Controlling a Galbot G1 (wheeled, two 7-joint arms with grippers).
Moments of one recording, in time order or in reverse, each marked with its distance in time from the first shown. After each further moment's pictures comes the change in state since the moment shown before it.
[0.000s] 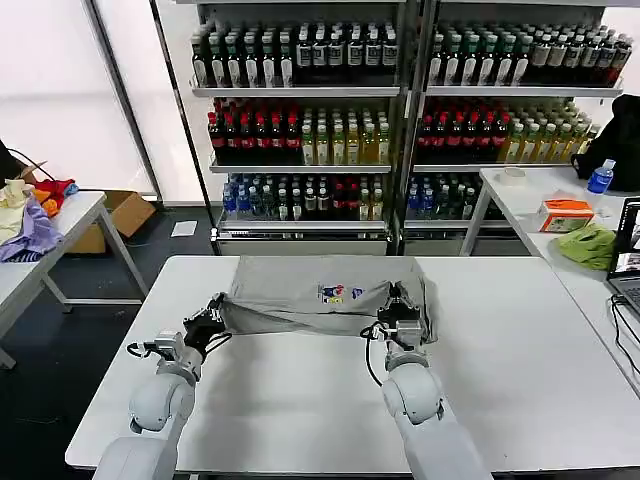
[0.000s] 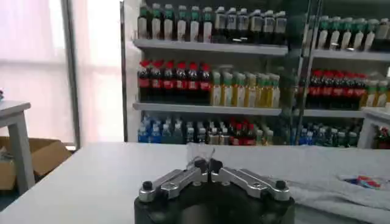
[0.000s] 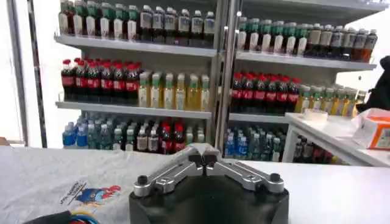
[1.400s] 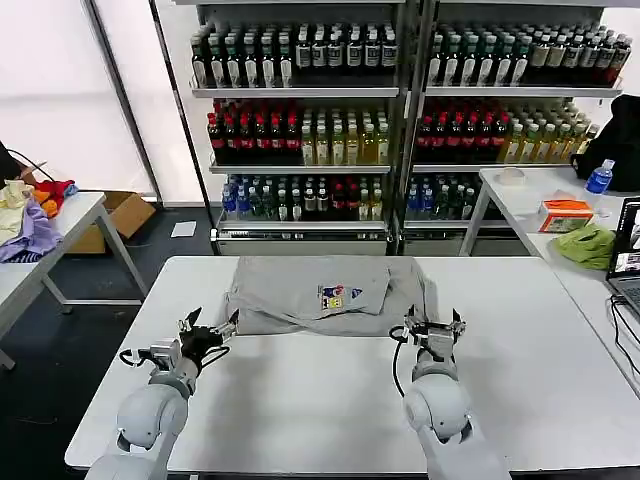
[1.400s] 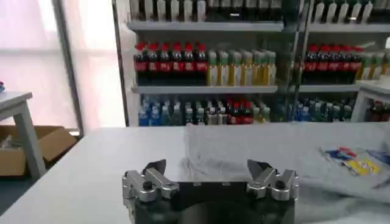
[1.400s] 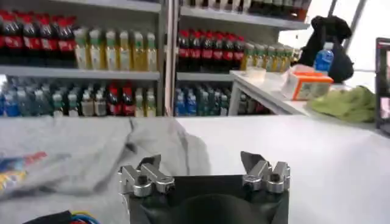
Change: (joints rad) left arm 0.116 0.027 -0.009 -0.172 0.011 0.151 -0.040; right arm -0.178 -0.085 0.081 0.232 0.149 -0.222 0.217
